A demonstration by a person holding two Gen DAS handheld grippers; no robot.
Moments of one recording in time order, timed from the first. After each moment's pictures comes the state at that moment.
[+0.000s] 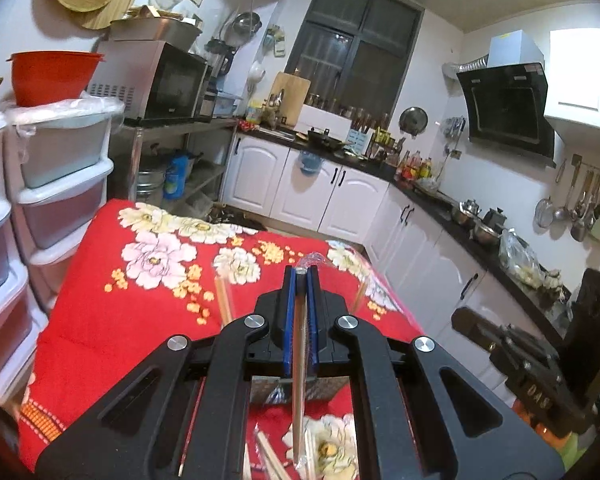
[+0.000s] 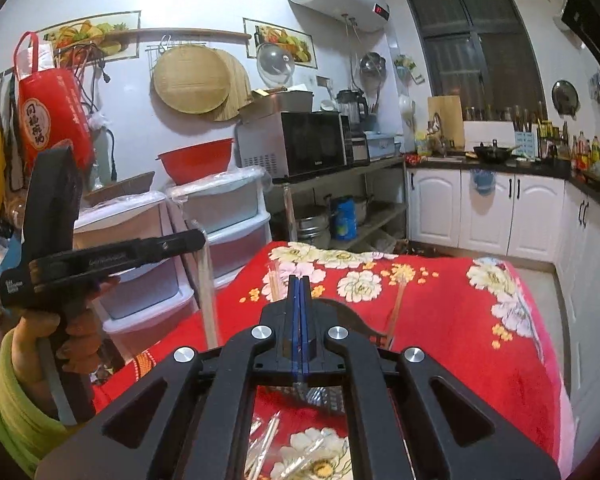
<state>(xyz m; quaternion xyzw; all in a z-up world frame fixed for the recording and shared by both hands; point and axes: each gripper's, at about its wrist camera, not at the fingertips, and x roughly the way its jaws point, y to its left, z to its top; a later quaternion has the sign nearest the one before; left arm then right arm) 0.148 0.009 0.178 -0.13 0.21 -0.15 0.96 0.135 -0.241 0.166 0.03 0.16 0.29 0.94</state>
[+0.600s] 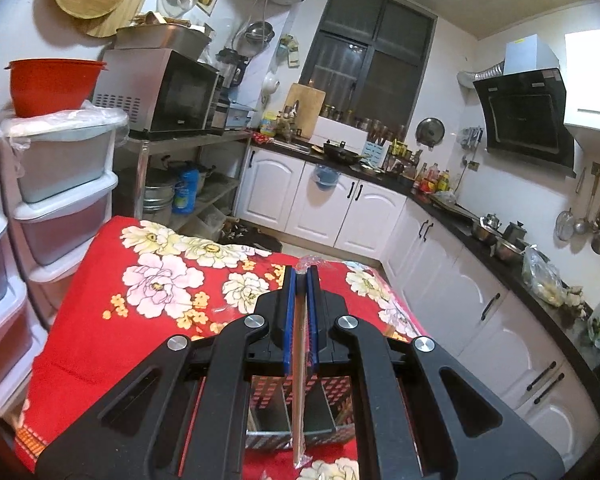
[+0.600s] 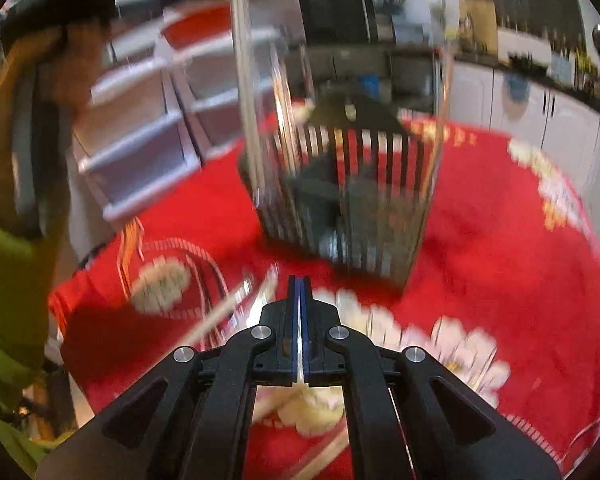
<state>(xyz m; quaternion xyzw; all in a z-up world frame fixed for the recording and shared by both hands) 0.198 0.001 0.175 -0.13 0.19 -0.11 0.97 0.151 -0.214 0.015 -0.03 0.36 0.33 0.87</state>
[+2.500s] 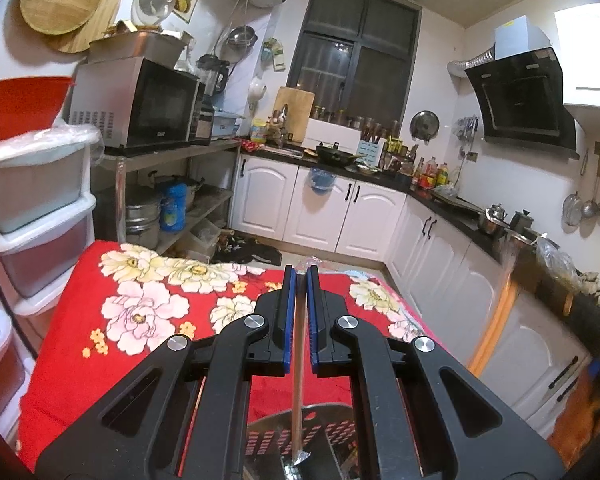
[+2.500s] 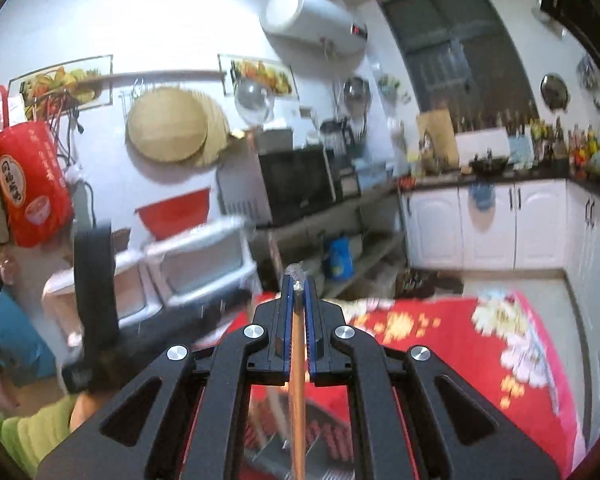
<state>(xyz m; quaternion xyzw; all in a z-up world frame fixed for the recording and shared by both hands) 0.257 -0.024 0.168 -0.09 0.18 -0.12 0.97 0.238 -0.262 0.197 0.08 0.10 0.28 0.95</state>
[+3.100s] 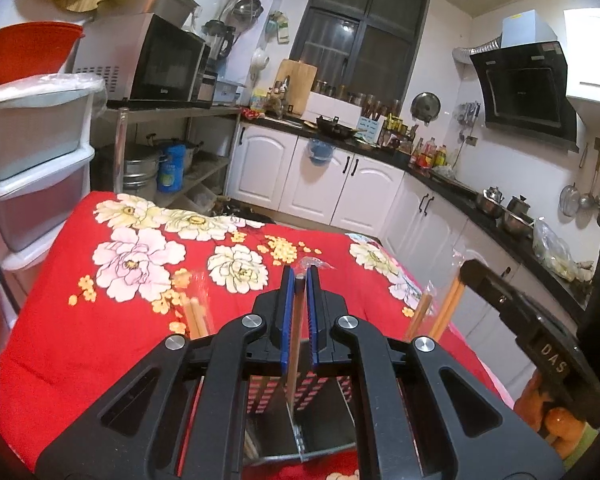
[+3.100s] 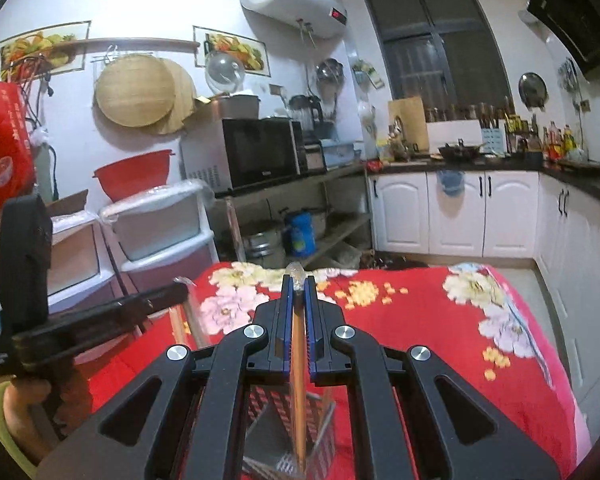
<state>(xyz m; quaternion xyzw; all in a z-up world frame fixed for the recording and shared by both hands) 0.241 -0.014 0.110 -0.11 0.22 -0.13 0.96 0.256 -0.256 0.109 0.06 0.14 0.22 0.96</state>
